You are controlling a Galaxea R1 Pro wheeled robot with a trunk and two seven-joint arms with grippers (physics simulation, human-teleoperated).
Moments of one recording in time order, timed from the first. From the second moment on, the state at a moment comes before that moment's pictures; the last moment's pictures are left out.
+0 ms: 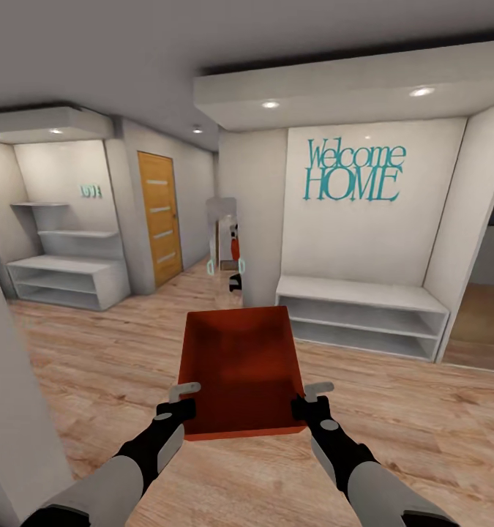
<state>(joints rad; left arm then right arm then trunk) -0.70 -0.10 -0.15 -0.31 0.24 0.03 0.25 -0.69 0.13 -0.14 -0.29 0.29 -0.12 -0.06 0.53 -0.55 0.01</state>
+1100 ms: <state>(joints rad) -0.70 -0.10 -0.15 -0.31 0.24 0.03 0.25 -0.69 0.13 -0.14 -0.29 0.28 -0.12 -0.06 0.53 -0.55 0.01</state>
